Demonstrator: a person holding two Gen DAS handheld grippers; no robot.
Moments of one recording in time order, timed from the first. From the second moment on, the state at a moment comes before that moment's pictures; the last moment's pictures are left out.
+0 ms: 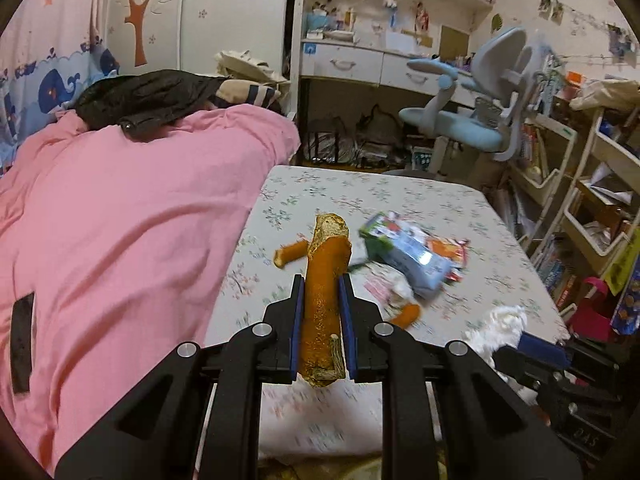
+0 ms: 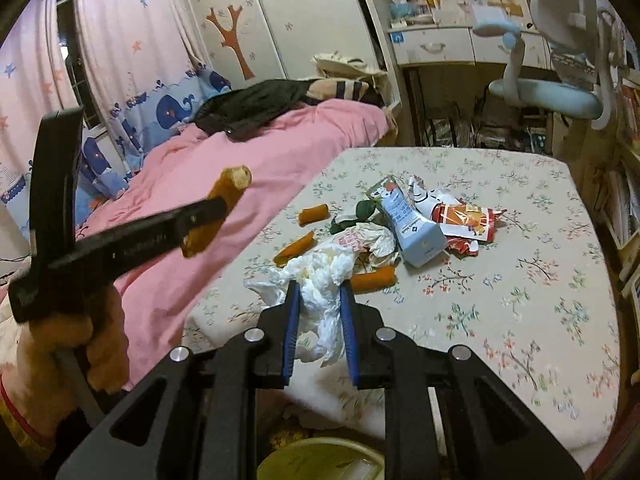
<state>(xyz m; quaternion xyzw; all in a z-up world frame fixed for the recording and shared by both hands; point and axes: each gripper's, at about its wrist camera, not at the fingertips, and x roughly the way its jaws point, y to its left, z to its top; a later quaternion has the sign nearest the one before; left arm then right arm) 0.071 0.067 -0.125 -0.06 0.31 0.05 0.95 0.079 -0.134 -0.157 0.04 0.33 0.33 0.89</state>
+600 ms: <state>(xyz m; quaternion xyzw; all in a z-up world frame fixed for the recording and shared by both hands) -0.044 0.009 -0.172 -0.04 0.38 0.00 0.93 -0.005 -0.155 -0.205 0.04 0.41 0.31 0.86</state>
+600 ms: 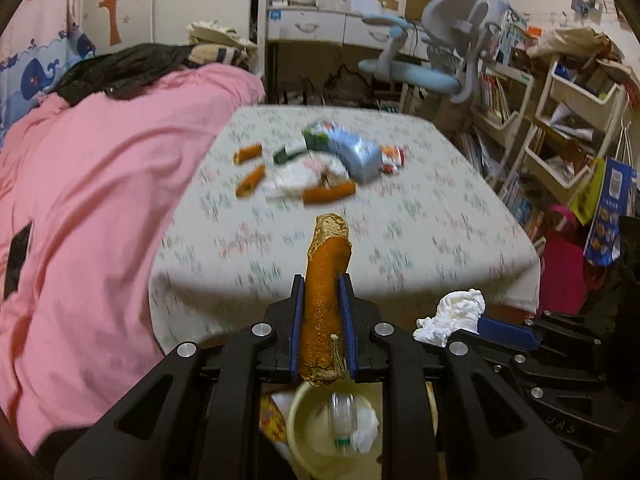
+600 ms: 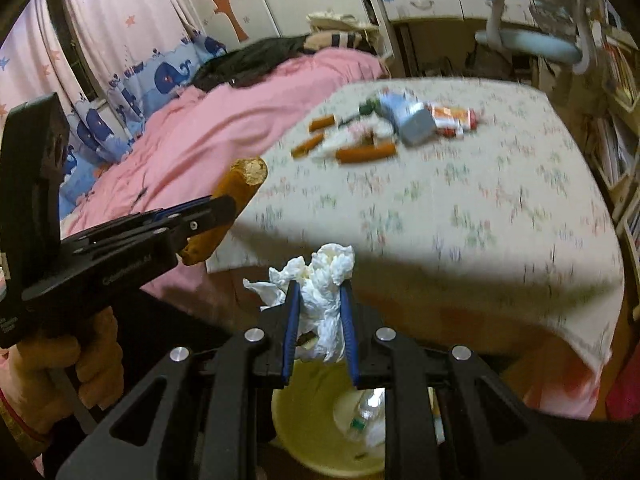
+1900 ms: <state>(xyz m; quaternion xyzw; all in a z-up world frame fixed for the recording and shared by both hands) -0.022 0.042 -0.116 -0.03 0.27 0.13 0.95 0.003 -0.187 -0.163 0.06 0.28 0.22 0.93</state>
